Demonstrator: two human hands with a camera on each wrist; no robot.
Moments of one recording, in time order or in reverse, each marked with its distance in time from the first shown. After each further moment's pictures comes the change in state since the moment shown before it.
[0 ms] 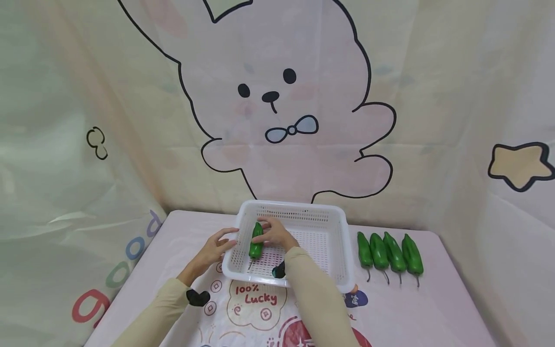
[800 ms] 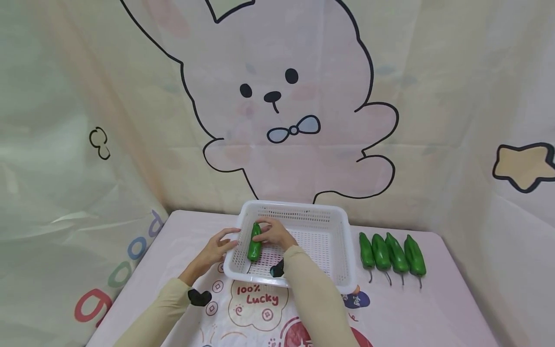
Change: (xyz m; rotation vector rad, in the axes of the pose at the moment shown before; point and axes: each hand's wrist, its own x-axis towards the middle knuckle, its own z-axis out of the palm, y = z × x) left_hand 0.001 0.000 0.000 0.000 -0.012 -0.012; right_hand 0.000 -0.006 0.008 0.113 -0.012 0.046
